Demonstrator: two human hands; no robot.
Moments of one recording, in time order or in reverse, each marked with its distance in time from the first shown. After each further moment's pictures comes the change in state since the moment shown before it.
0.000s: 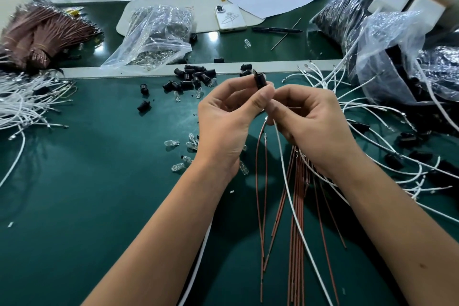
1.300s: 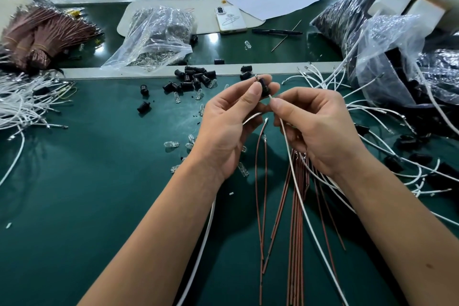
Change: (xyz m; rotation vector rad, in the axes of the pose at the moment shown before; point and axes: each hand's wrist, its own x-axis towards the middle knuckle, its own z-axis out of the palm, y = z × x) left_hand 0.007 0.000 -0.007 -0.071 -0.164 -0.211; right_hand 0.000 -0.009 0.001 0.159 0.057 0.162
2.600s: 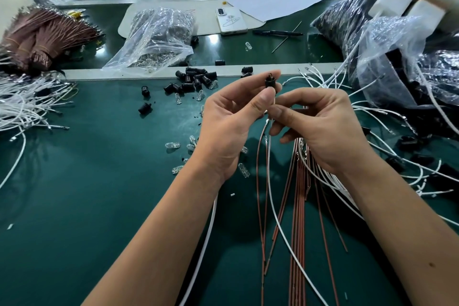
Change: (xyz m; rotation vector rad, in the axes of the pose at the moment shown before) left_hand -0.001 -0.002 -0.001 0.030 -0.090 0.206; right_hand 0.001 -0.001 -0.004 0.016 -0.046 -0.072
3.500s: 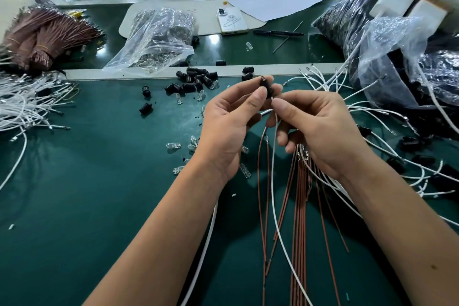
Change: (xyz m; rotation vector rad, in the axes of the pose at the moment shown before) left_hand 0.000 0.000 0.002 -0.029 0.133 -0.129; right_hand -0.001 0.002 0.001 0.053 -0.033 0.093
